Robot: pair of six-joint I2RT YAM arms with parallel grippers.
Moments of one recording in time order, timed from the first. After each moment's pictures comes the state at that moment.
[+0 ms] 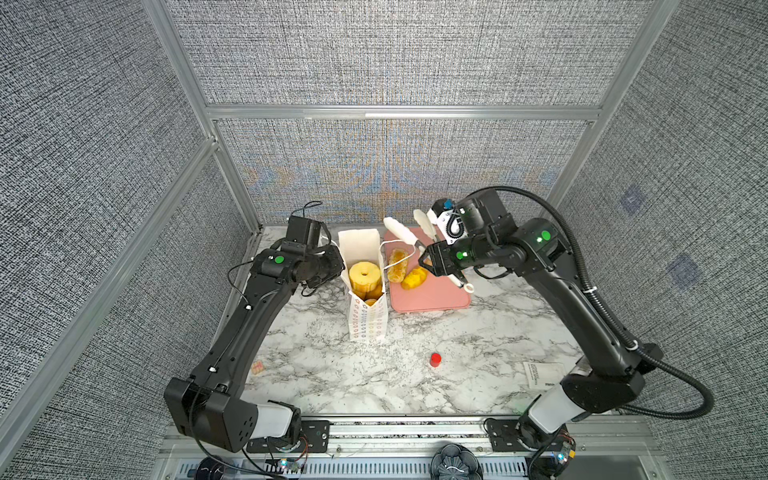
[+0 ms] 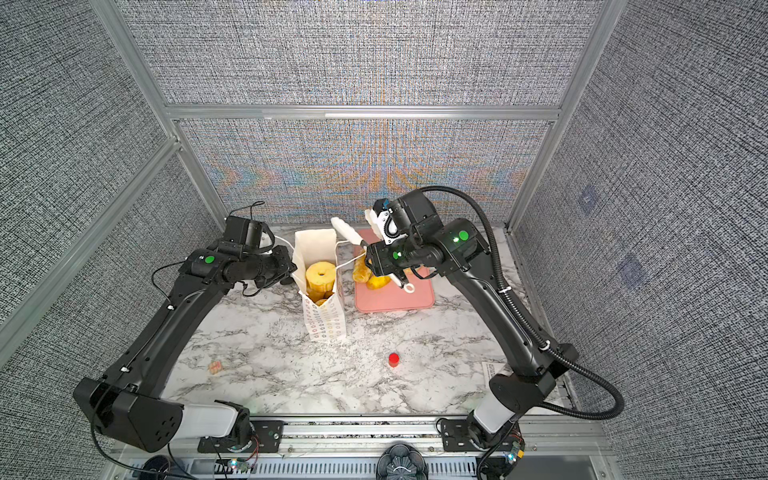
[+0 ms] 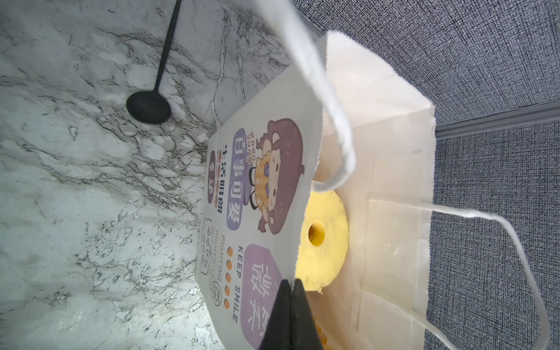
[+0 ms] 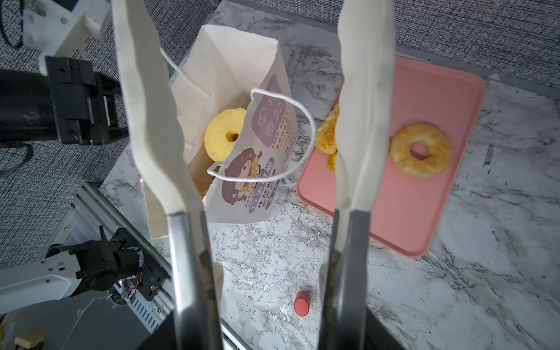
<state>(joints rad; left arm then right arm) -0.32 1.37 1.45 -0.94 0.21 -0.71 0.65 1.60 2.07 -1.27 -0.08 0.25</state>
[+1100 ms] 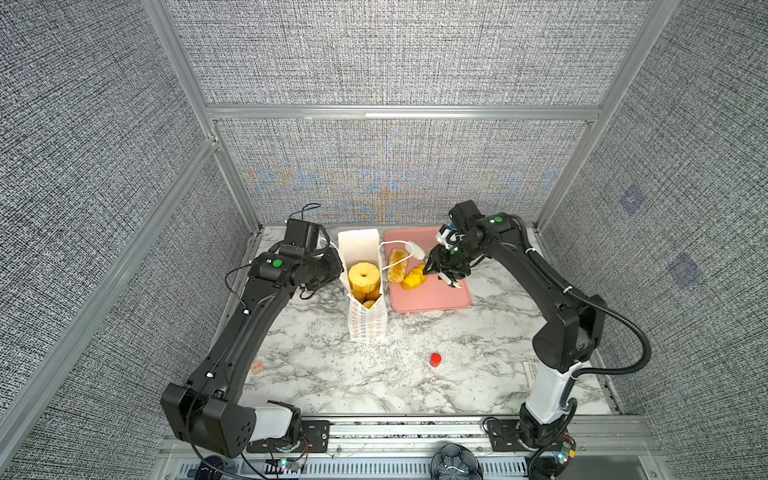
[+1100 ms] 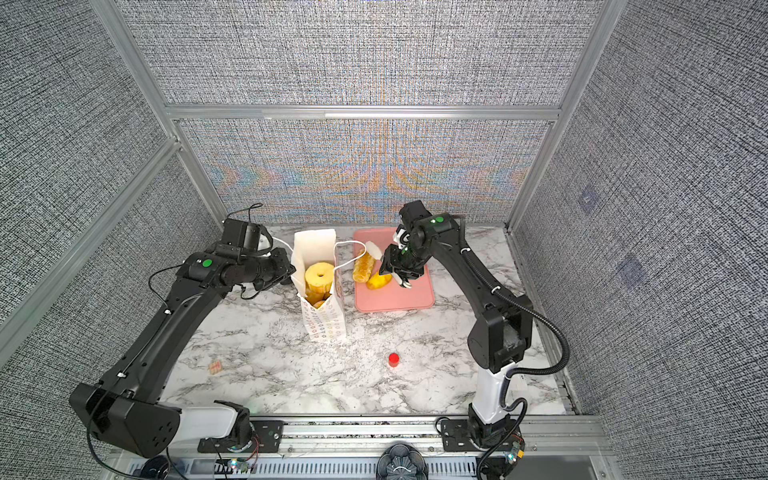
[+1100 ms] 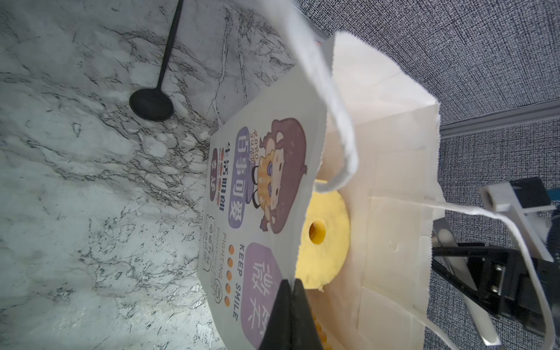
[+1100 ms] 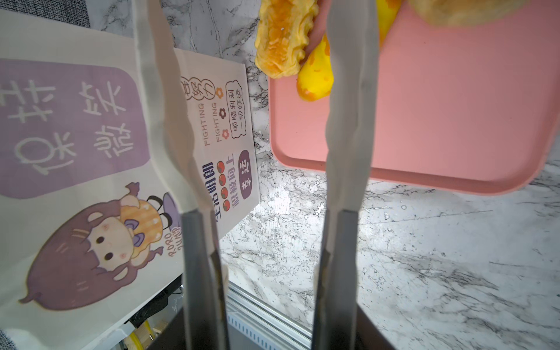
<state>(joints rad) -0.32 1.34 1.43 -0.94 0.21 -0.71 0.42 1.89 1.91 -1.24 -0.40 0.45</state>
